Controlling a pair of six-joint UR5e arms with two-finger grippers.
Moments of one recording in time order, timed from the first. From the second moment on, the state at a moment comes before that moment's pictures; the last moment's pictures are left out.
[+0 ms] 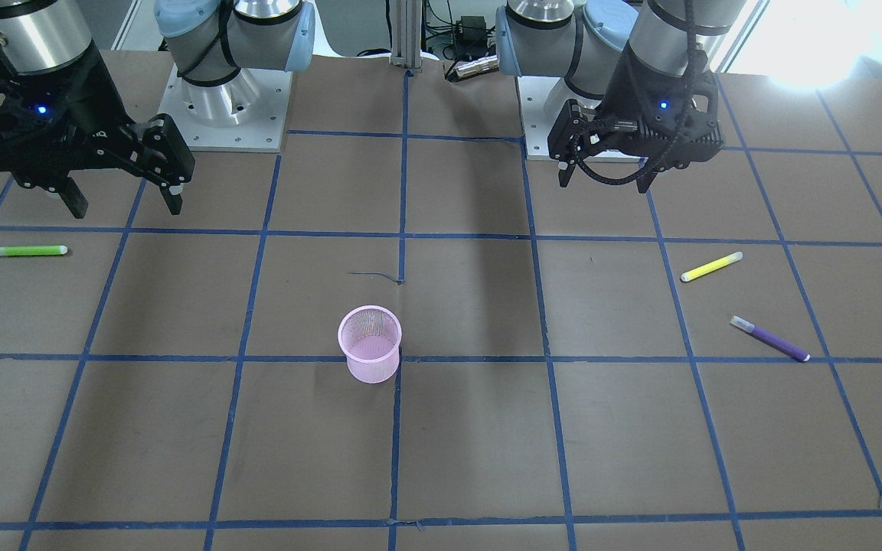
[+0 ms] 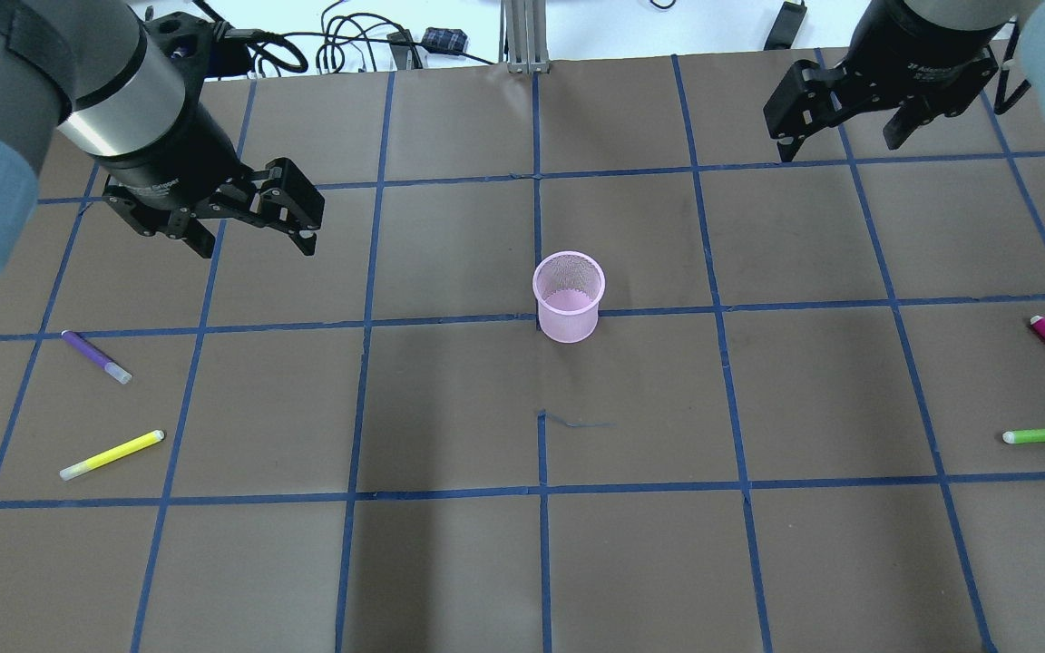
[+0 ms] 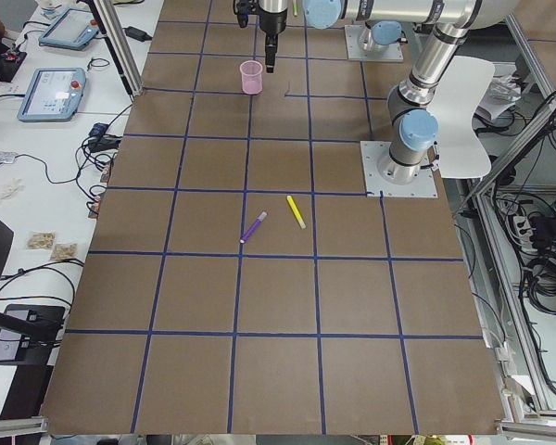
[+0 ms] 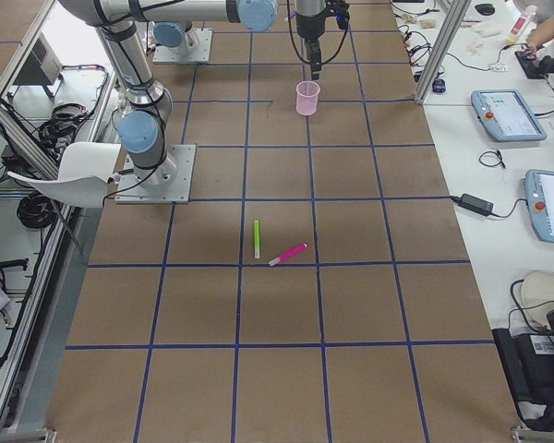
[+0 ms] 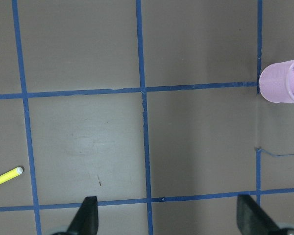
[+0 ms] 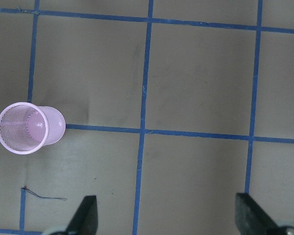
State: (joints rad) left arm -1.57 -1.50 -1.64 -1.53 1.54 0.04; right arm 1.51 -1.58 1.55 -1.68 -1.57 -0.13
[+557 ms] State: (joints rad) left arm -1.53 -1.50 -1.65 -1.53 1.53 0.22; right arm 1.51 -1.58 1.56 -1.69 -1.57 -0.14
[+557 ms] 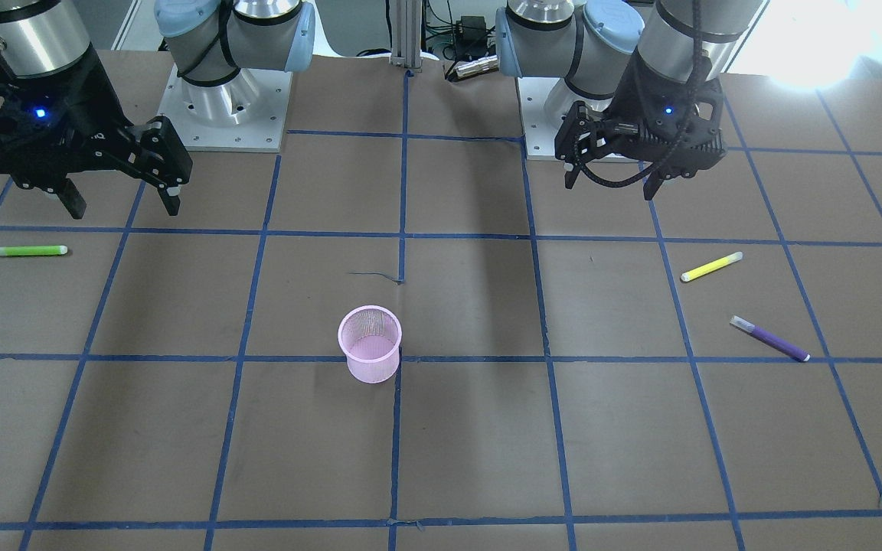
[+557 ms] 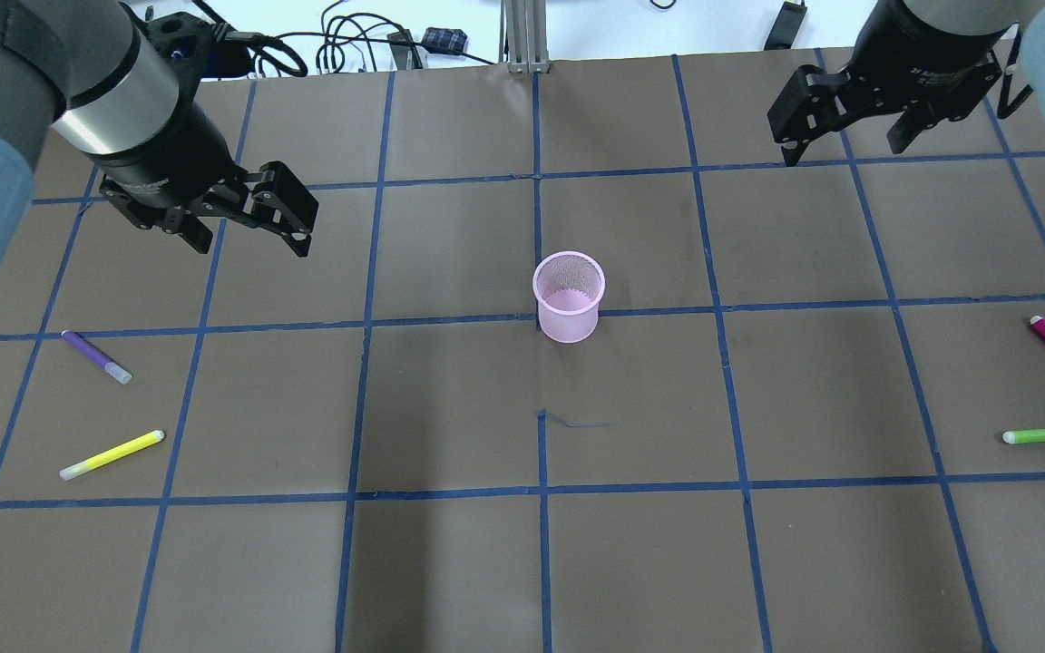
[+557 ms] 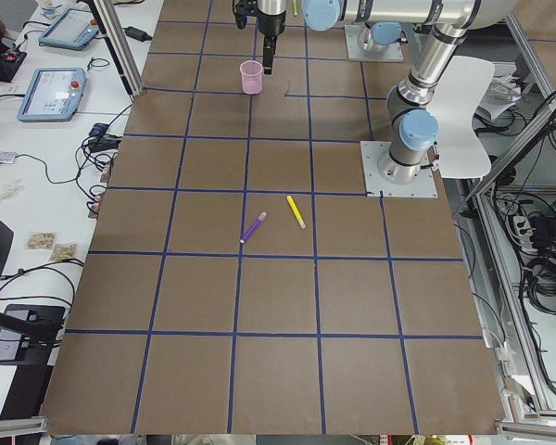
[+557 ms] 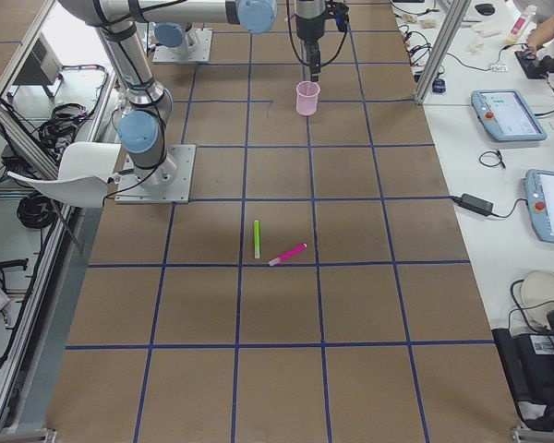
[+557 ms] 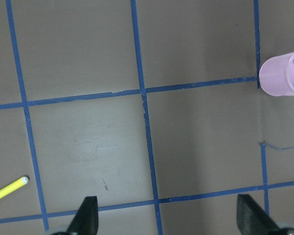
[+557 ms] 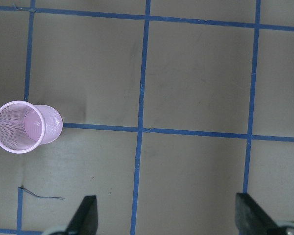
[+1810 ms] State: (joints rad) left arm -0.81 -1.69 -1.69 -1.57 1.42 1.67; right arm 1.10 -1.24 1.60 -1.91 -1.67 -0.71
